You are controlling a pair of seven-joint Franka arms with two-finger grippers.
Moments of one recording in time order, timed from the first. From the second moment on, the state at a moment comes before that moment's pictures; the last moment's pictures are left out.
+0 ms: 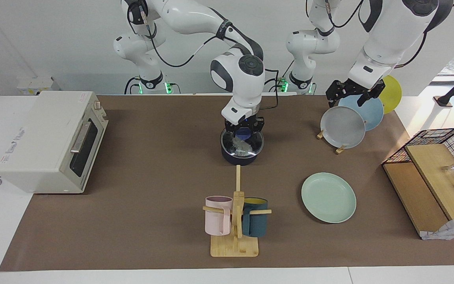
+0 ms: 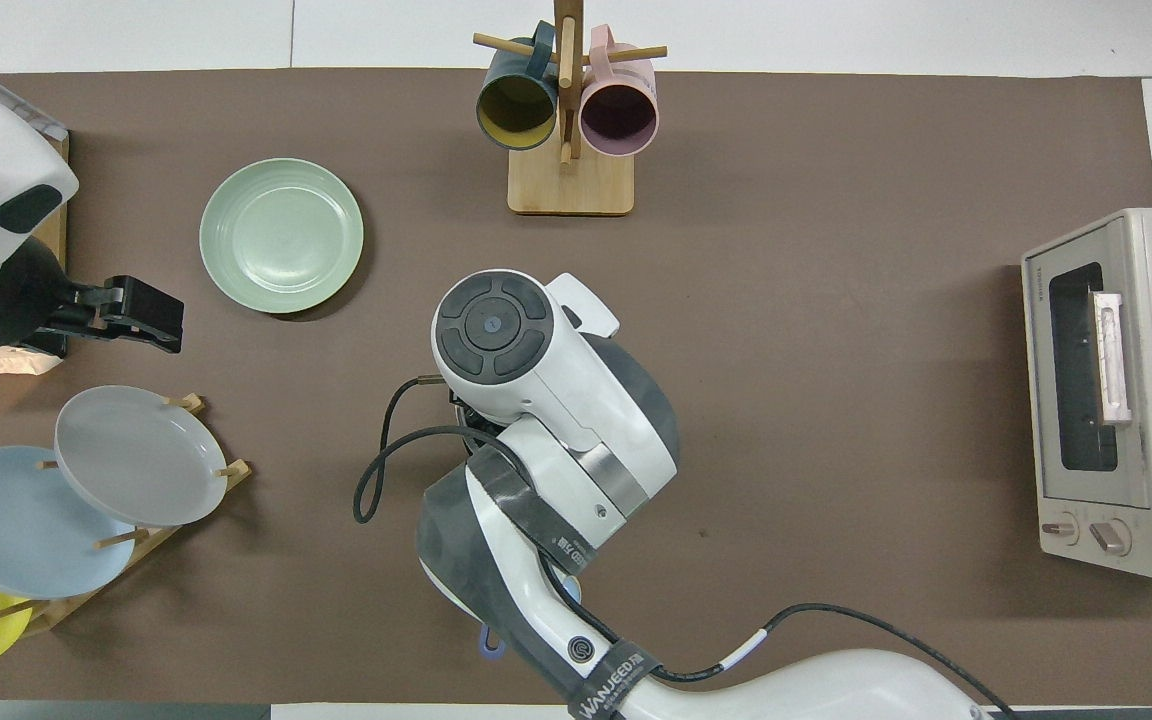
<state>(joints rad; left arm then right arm) -0.08 0.01 -0.12 -1.56 0.01 1.44 -0.14 0.70 0.42 0.01 -1.52 0.04 1.90 0.73</state>
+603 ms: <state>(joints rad) -0.08 -0.03 -0.12 -1.62 -0.02 1.49 -0.15 0.70 0.42 0.01 -1.53 0.04 1.89 0.73</state>
